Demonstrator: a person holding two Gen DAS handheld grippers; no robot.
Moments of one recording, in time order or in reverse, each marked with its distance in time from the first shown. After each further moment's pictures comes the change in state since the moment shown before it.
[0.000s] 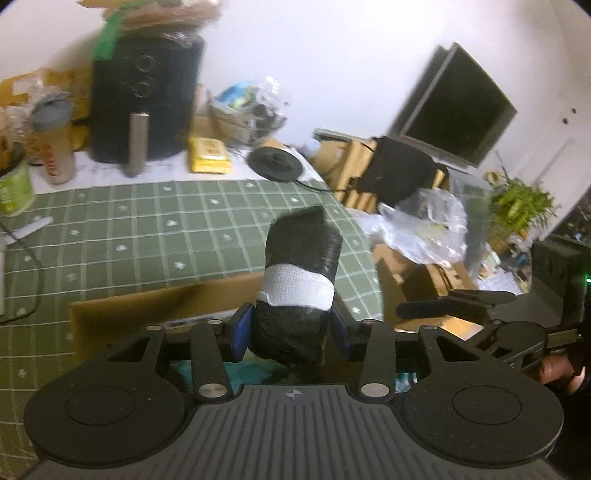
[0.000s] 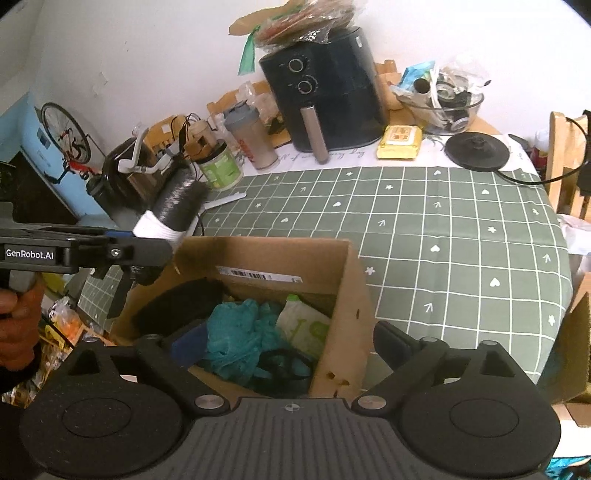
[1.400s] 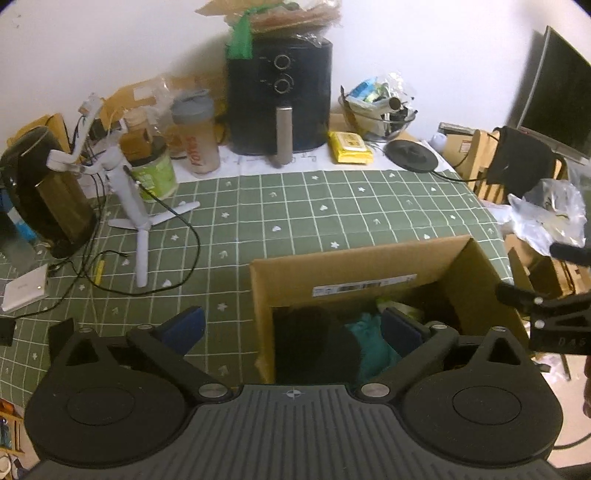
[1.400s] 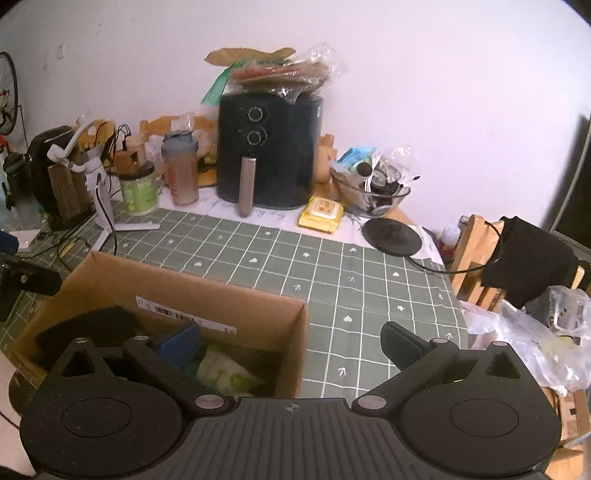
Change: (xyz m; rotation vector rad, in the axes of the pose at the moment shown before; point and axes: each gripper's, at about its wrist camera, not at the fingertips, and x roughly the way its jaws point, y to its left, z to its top) left arm -0.046 0.044 -0.029 -0.033 -0.010 0.459; right arm 0.025 0.079 -0.008 -0.196 -0.169 -0.451
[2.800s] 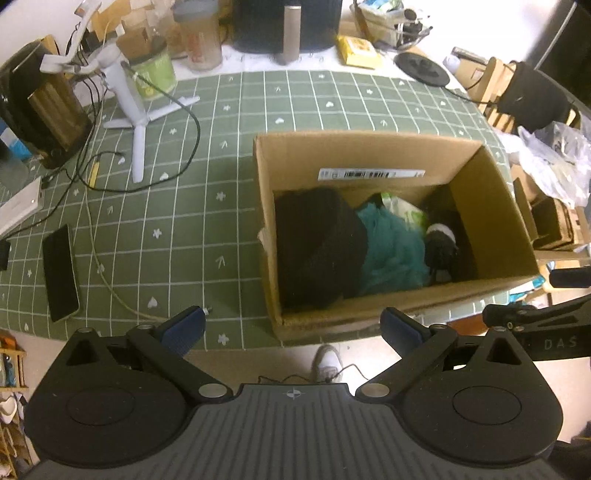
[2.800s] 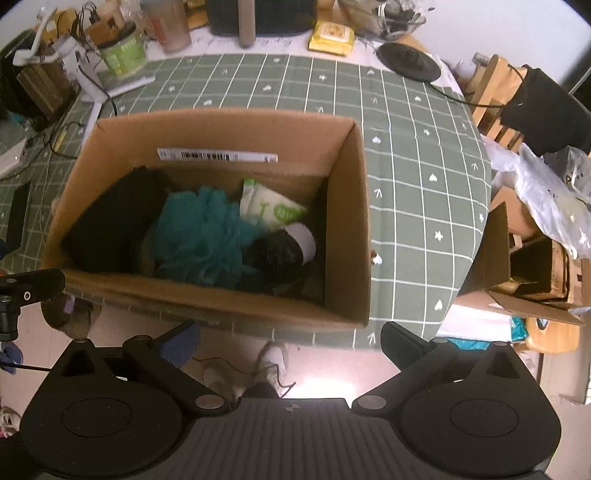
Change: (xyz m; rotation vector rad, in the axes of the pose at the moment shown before) left arm 0.013 0.008 -0.029 -0.040 0.335 -0.024; right arm 0.014 0.042 -0.011 0.101 0.595 0.006
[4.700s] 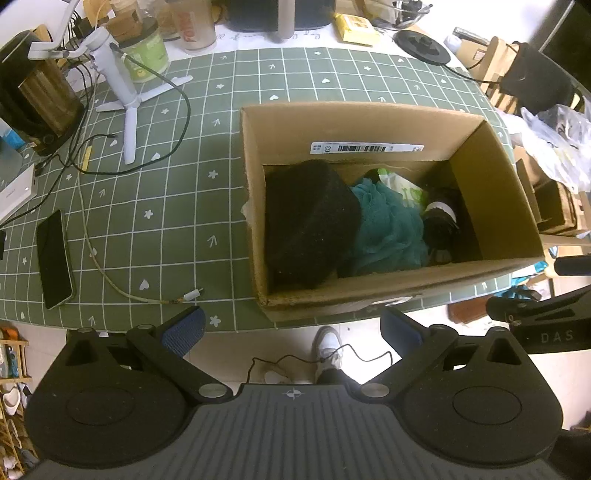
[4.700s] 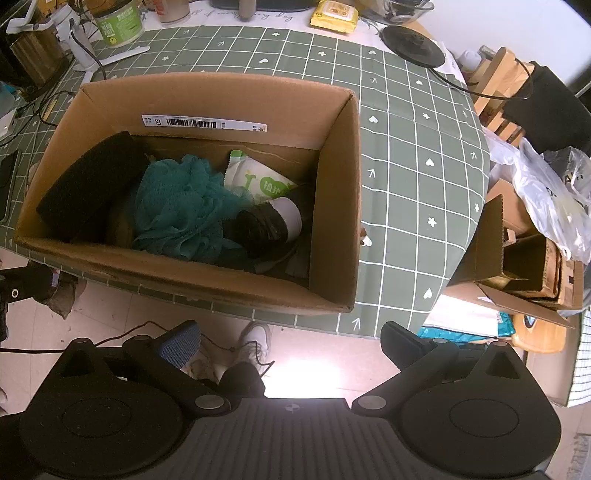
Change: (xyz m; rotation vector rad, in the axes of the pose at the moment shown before) left arm 0.010 -0.008 -0.003 0.008 0.061 0.002; right arm 0.014 -0.004 -0.002 -0.047 0.057 -0.036
